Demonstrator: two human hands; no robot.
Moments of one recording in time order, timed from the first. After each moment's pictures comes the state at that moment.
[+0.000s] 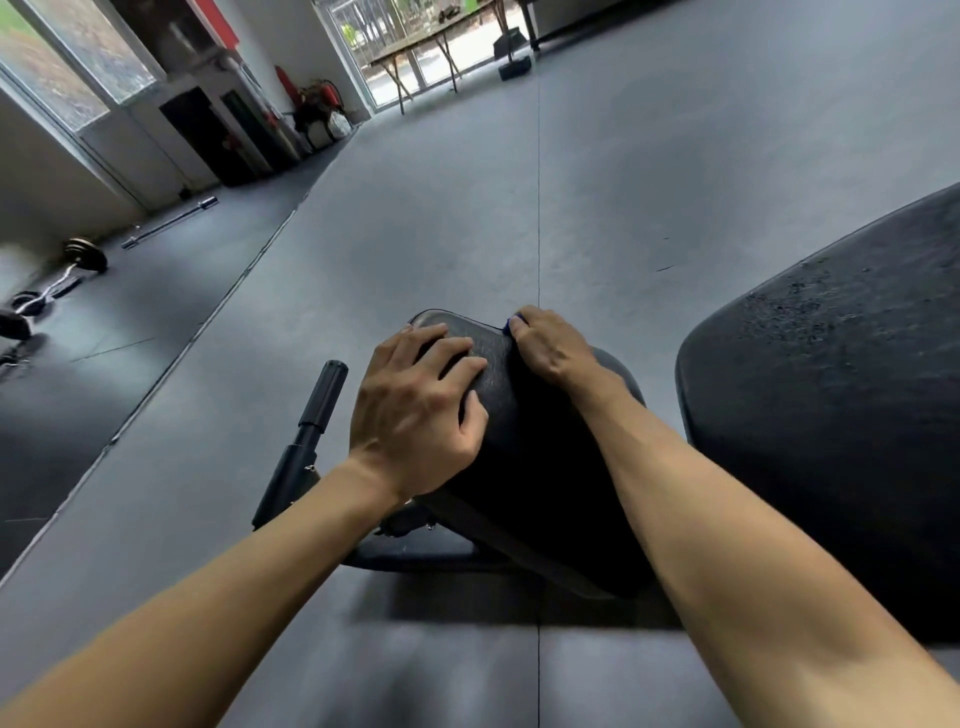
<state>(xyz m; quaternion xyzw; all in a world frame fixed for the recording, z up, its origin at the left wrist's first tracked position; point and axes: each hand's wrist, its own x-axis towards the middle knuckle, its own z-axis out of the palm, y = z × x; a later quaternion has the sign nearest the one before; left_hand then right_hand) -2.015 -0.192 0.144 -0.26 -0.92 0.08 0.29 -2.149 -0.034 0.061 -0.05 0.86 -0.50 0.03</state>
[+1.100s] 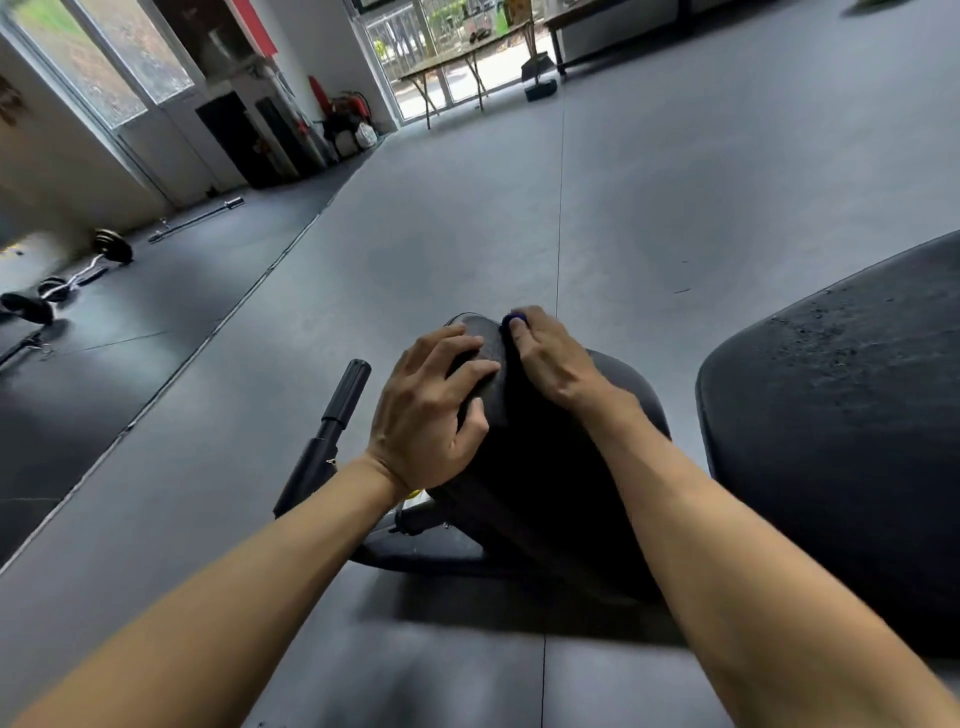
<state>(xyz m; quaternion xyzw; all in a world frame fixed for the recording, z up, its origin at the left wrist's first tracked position) -2.017 -0.223 0.142 -0.32 -0.90 -0.06 0.29 -2.102 -0.051 0.104 -0.11 0.83 -0.55 0.01</state>
